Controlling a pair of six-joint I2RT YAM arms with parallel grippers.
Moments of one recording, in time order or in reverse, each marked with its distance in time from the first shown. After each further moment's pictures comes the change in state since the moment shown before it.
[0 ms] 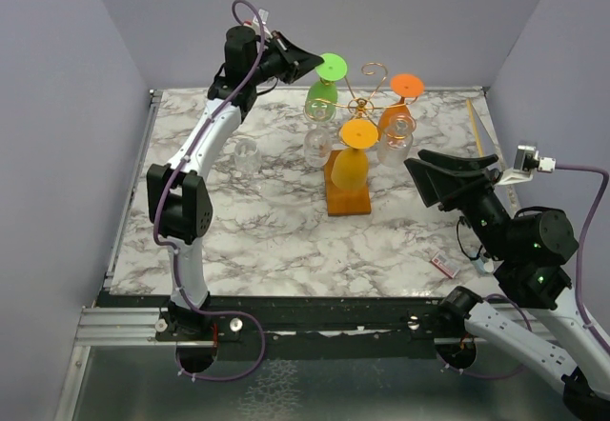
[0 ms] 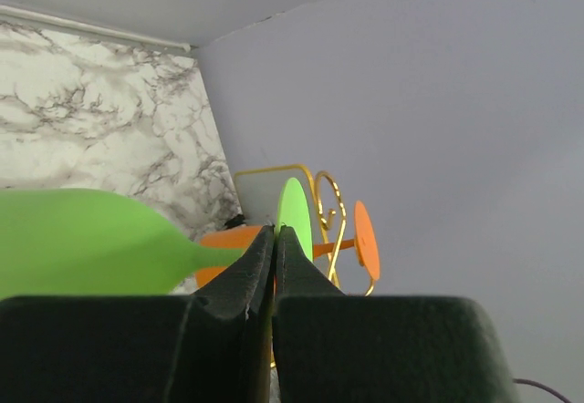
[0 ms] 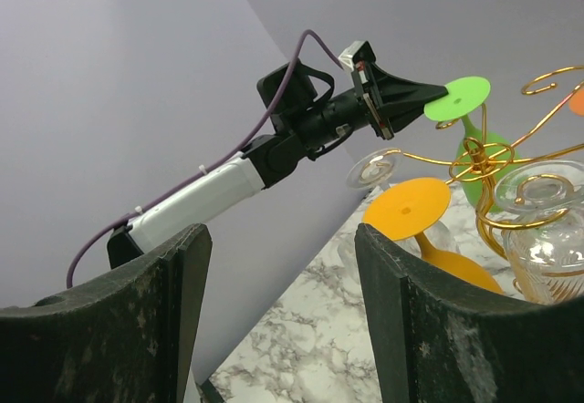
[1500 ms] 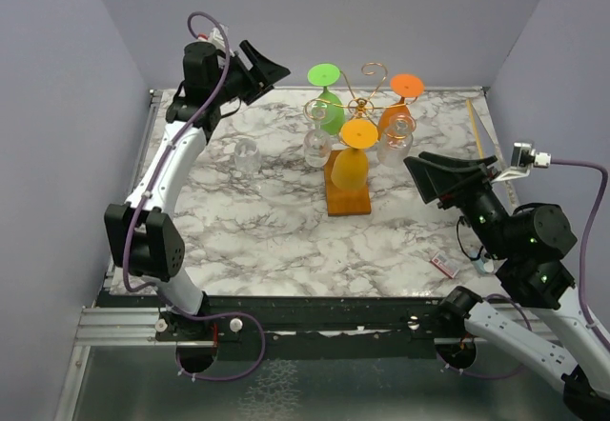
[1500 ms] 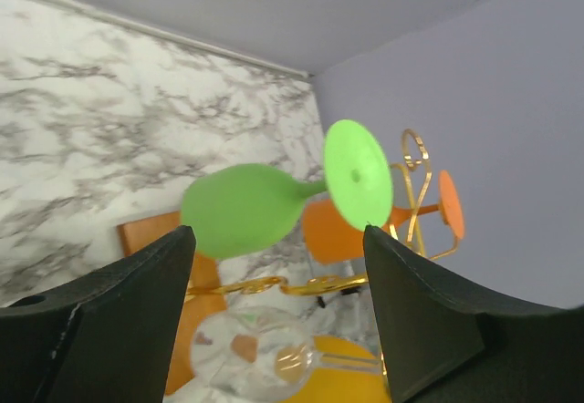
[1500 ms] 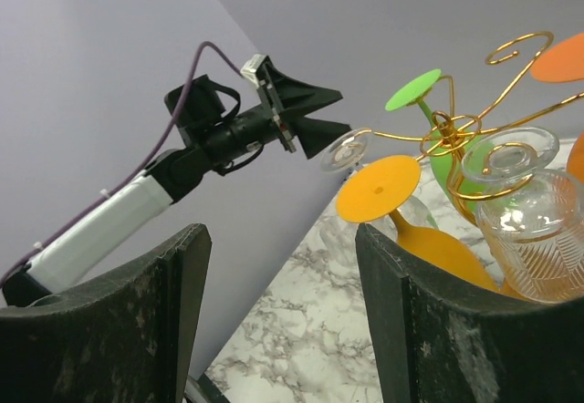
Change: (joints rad) left arm 0.100 -0.317 -0.326 -0.132 -0.071 0.216; right arm 0.000 0.006 0.021 -0.084 0.055 0.029
